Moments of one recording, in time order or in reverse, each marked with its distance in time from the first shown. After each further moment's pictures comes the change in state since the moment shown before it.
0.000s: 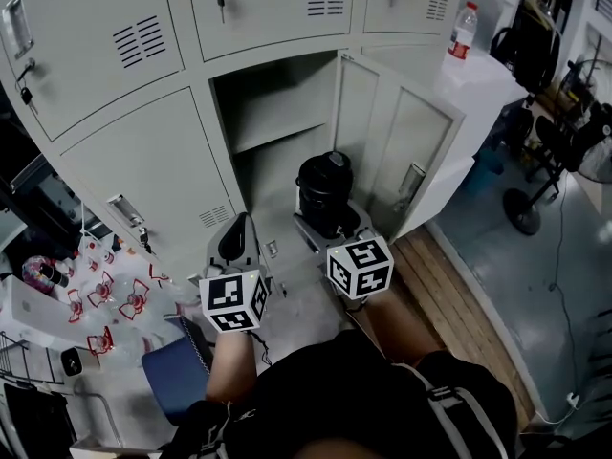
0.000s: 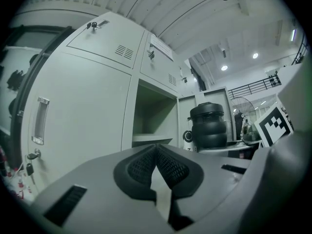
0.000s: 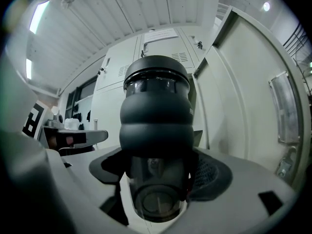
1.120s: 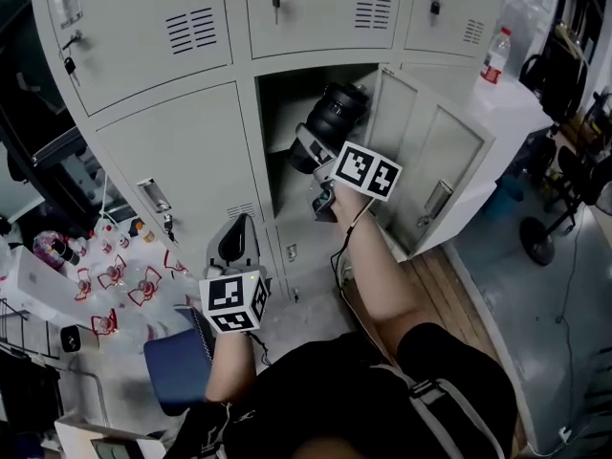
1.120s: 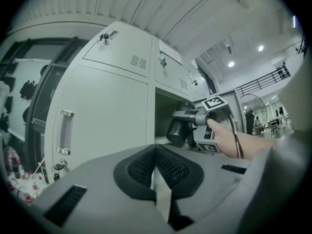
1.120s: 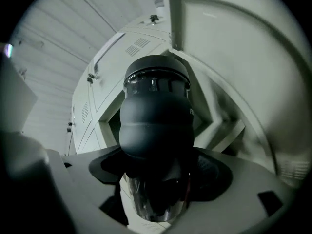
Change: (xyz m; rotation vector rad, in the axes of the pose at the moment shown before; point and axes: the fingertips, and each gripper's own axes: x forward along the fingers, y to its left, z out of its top) left arm -0.032 0.046 0.012 0.017 -0.030 0.128; right arm 0.138 -0.017 0.104 0.578 -0.130 0.169
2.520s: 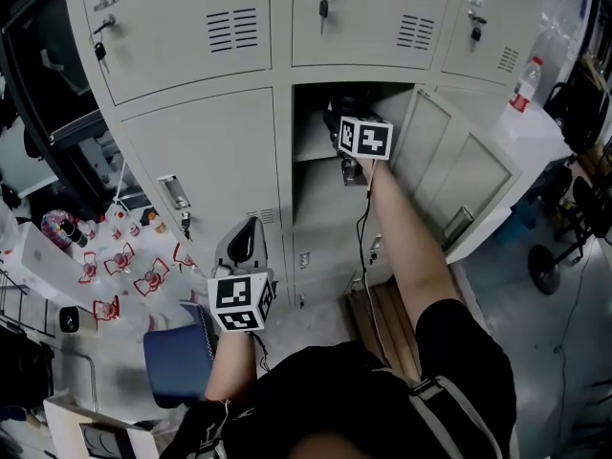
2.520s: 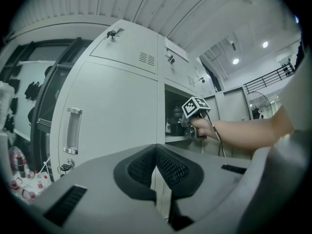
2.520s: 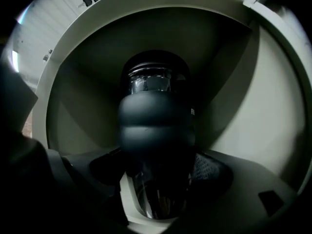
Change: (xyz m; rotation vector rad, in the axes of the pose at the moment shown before) left arm 0.007 0.031 -0.008 -0.007 0.017 0.057; right arm 0.105 -0.056 0.038 -0.620 0.152 -0.270
